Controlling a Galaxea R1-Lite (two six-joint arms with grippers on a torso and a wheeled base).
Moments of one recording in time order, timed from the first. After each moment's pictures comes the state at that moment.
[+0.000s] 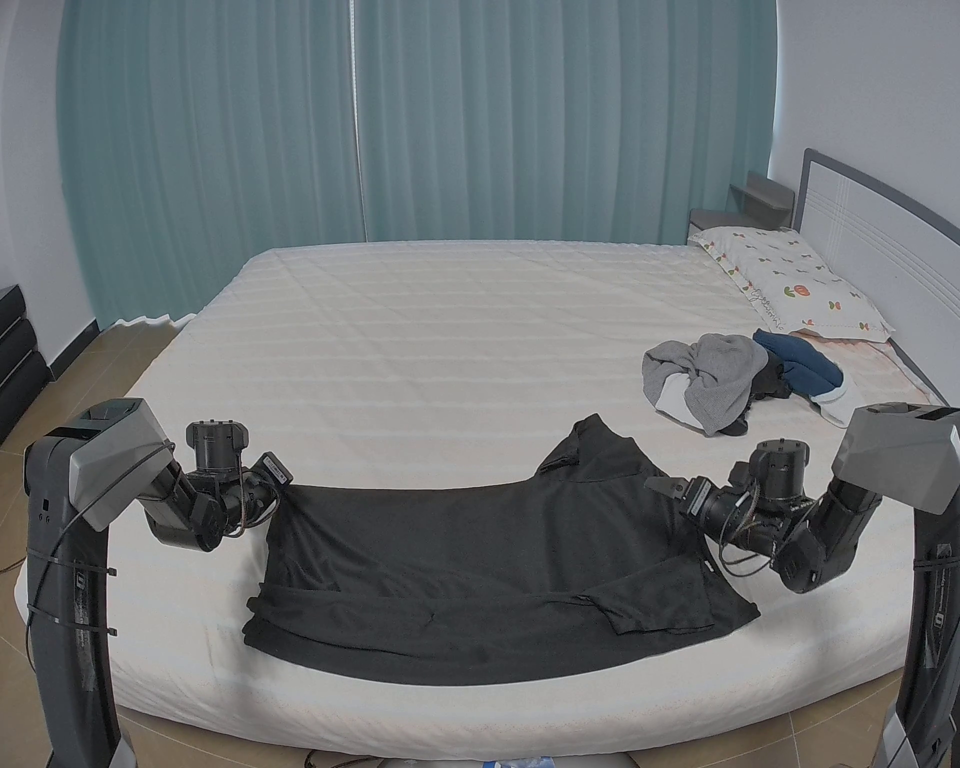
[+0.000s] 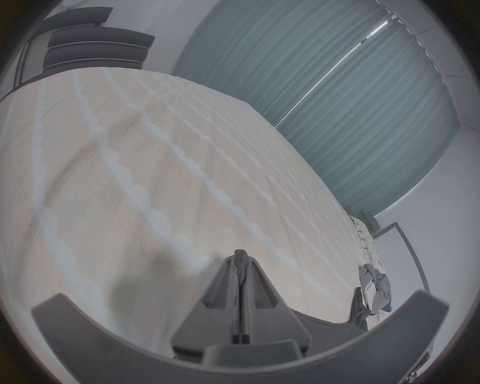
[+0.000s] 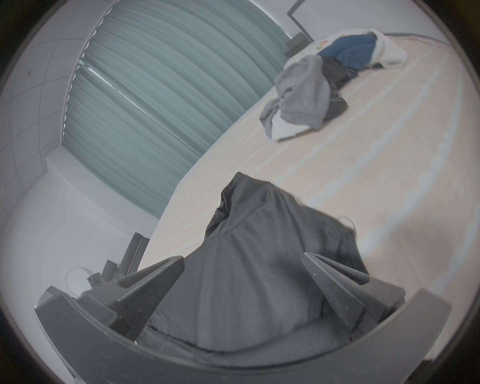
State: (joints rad) left arm 0.02 2.50 -1.18 -0.79 -0.08 -0.77; right arm 0.17 2.35 -0.77 -1.17 0.24 0.71
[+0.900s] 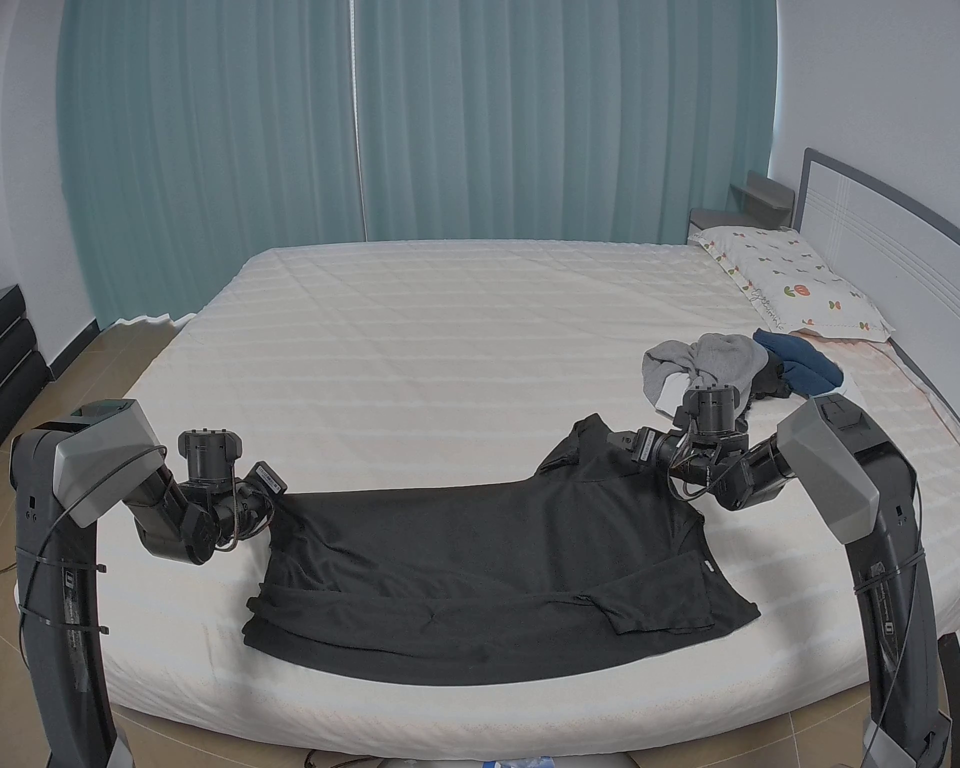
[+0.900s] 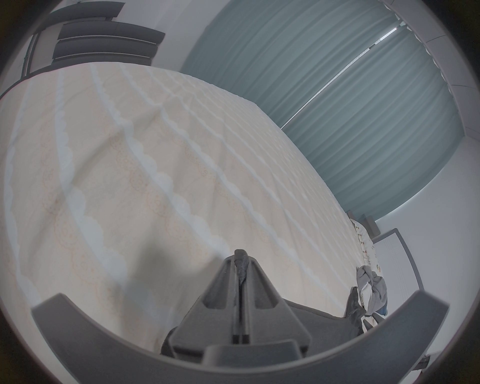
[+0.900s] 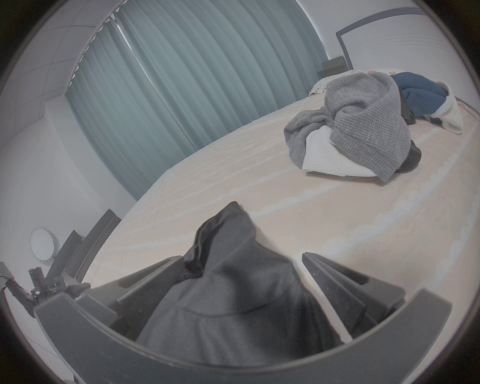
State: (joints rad) left arm 0.02 2.44 -1.04 -0.85 -0.07 -0.82; right arm 0.17 2.66 -1.66 -0.57 0.14 0.43
